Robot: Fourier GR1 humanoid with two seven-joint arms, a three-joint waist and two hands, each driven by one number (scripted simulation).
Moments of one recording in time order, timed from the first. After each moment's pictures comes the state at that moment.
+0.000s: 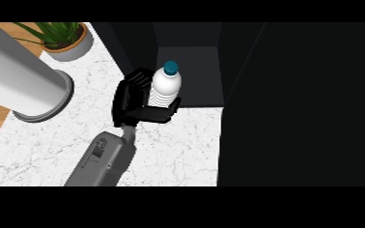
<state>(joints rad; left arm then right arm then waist) -0.38 0.03 -0.26 -1.27 0.34 0.38 -0.20 0.54 -0.02 0.22 -2.11 -0.26 0.33 -0.12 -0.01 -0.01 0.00</state>
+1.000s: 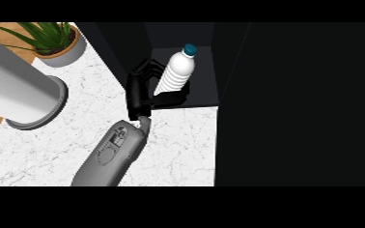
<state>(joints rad) -0.51 0.03 -0.34 -1.14 0.16 0.78 -0.09 0.51 -0.04 0.22 -2.10 -0.29 0.35 -0.11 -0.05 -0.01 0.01</state>
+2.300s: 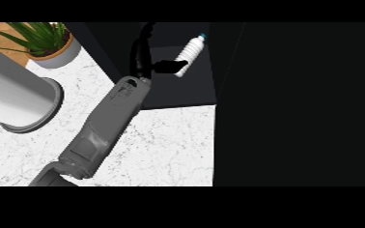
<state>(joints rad) -0.98 0.05 -0.19 -0.41 0.08 0.70 -0.26 0.50 -0.03 0.22 -2.05 -0.27 0.36 -0.15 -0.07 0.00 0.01</state>
